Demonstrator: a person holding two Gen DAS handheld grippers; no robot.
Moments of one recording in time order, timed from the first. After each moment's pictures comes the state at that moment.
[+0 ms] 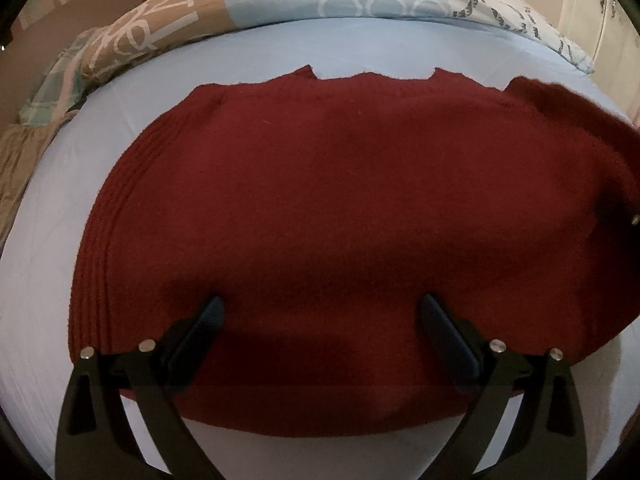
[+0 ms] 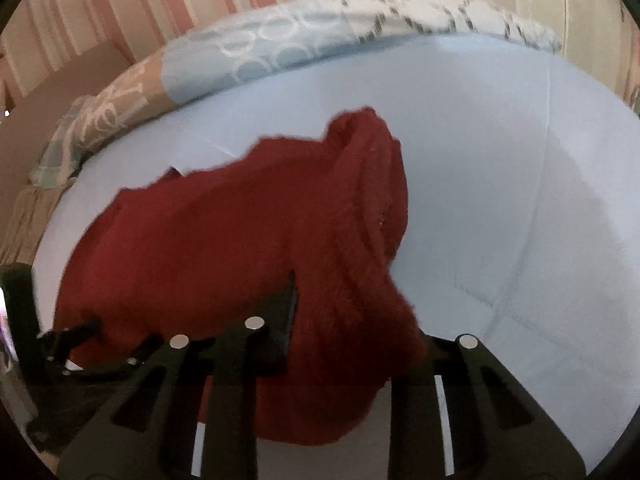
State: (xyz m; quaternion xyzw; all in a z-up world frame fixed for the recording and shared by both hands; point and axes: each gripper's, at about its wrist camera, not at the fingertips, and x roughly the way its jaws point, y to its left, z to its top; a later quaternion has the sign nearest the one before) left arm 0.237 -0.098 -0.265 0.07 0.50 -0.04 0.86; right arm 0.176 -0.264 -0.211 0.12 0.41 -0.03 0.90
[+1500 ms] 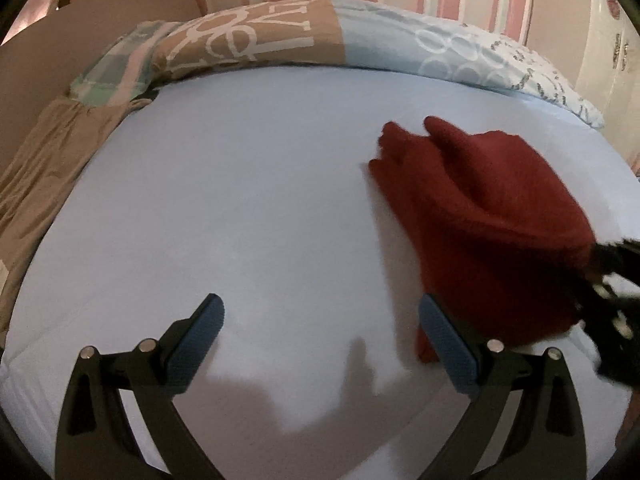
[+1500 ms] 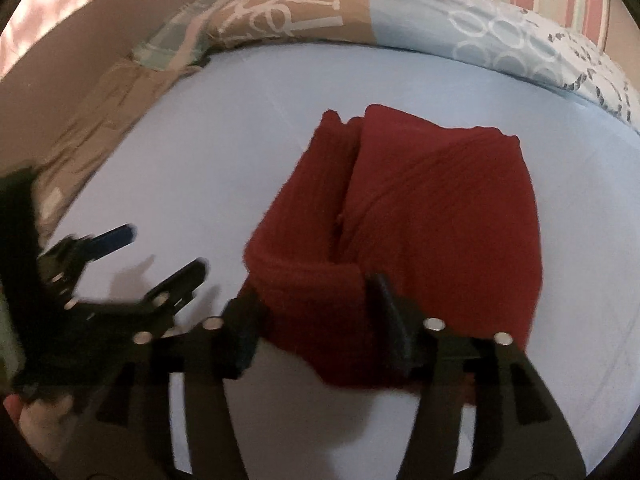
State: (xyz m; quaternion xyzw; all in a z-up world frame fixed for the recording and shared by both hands) left arm 0.205 0.123 -0.202 0.02 0.44 -0.03 0.90; right arm 0.179 -0.002 -0.171 0.02 0.47 0.16 0.87
